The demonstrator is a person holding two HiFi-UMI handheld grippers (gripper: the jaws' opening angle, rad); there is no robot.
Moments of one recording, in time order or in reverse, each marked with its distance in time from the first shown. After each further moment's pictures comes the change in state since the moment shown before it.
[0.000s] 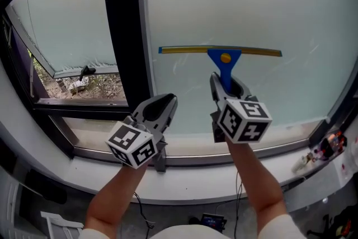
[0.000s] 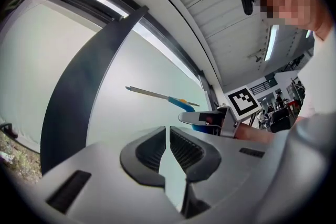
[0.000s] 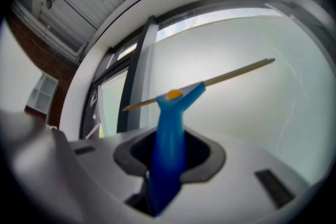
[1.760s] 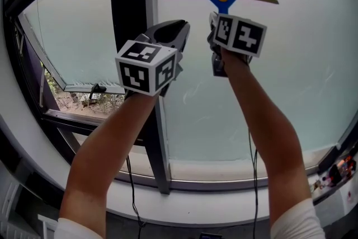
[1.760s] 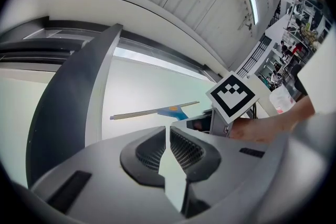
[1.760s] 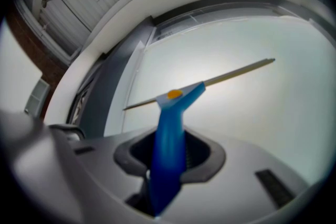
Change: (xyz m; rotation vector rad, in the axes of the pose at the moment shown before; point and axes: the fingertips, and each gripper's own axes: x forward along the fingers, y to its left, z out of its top) left arm 0.154 0.092 0.198 0.409 -0.100 0.154; right arm 0.199 -0.017 0.188 -0.042 -0.104 0.002
